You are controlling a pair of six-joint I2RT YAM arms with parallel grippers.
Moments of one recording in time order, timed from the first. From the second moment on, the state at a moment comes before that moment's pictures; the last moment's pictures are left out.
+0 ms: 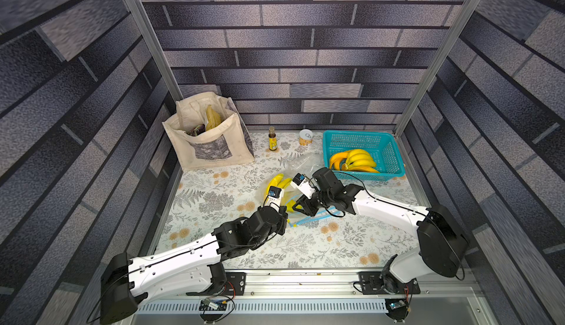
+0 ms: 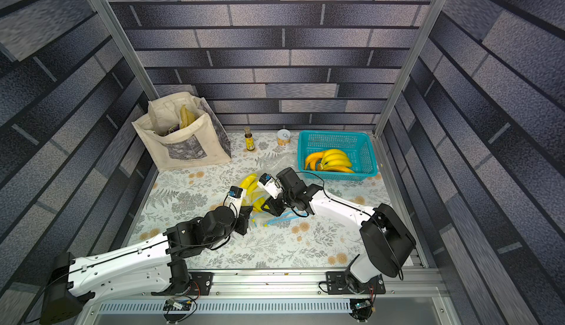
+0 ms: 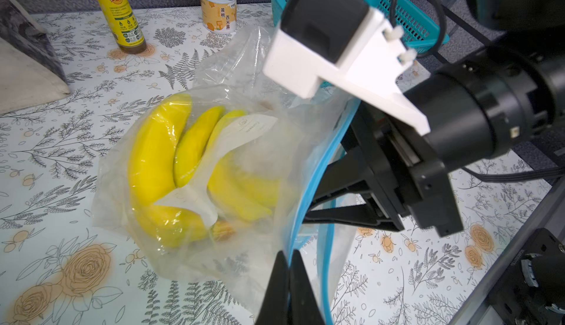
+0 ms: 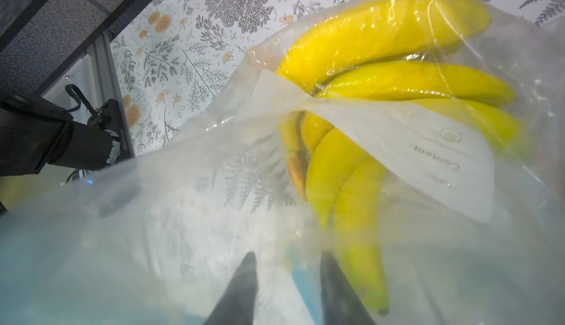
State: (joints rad) left arm -1.07 0.90 0.61 -0.27 -0.38 -0.48; right arm 0.80 1.52 0.95 -0.31 -0.42 0.00
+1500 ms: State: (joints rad) left arm -1.05 0.64 0.45 -0.39 -0.40 -0.58; right arm 0.91 1.90 1.24 -0.53 -0.23 -0.03
